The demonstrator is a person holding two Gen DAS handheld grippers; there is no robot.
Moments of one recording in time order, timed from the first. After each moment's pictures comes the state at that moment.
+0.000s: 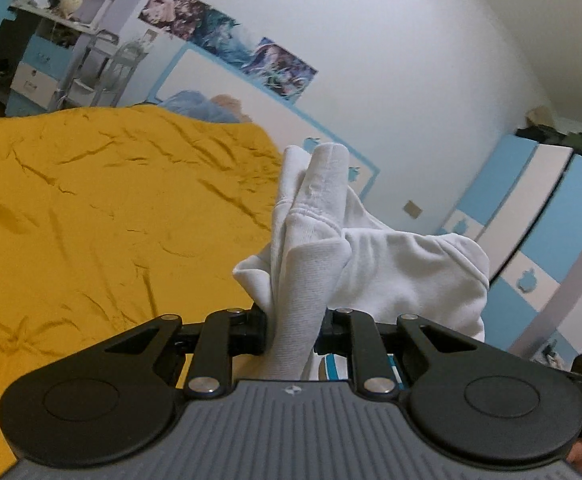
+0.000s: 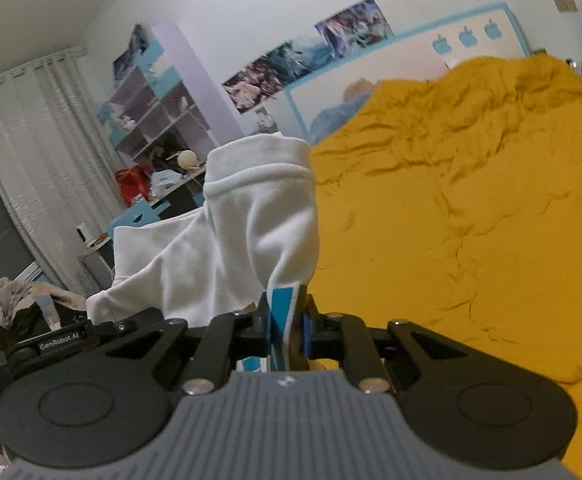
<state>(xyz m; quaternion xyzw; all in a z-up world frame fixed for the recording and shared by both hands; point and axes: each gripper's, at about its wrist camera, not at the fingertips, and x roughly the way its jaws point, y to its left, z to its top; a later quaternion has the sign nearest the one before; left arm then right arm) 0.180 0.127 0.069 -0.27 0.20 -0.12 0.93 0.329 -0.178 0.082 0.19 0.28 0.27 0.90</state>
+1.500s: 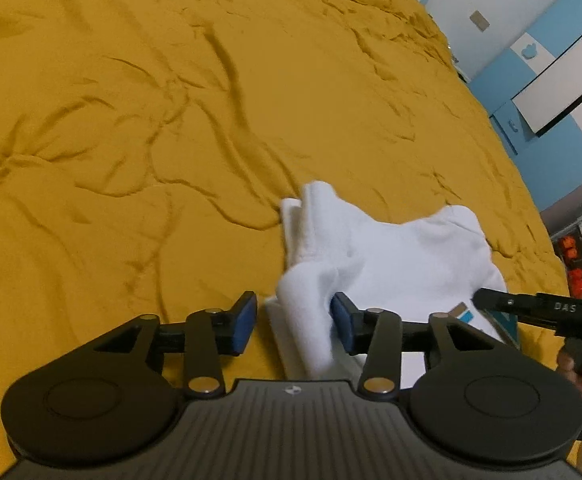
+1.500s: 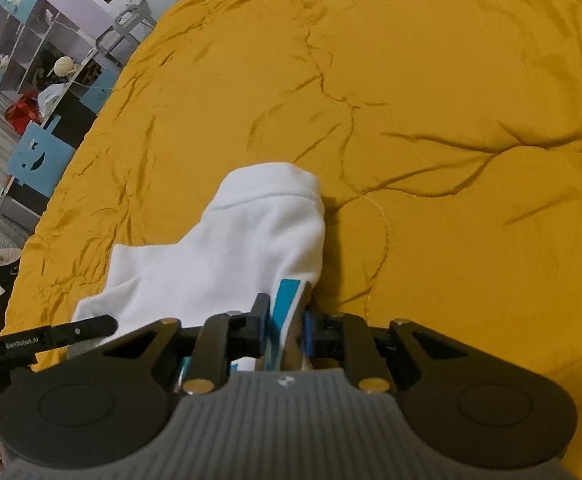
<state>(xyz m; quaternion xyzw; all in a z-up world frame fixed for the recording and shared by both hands) 0.255 0.140 -0.093 -0.19 0.50 -0.13 0.83 0.344 -0.236 -0.097 0.21 0.52 0.16 0.81</state>
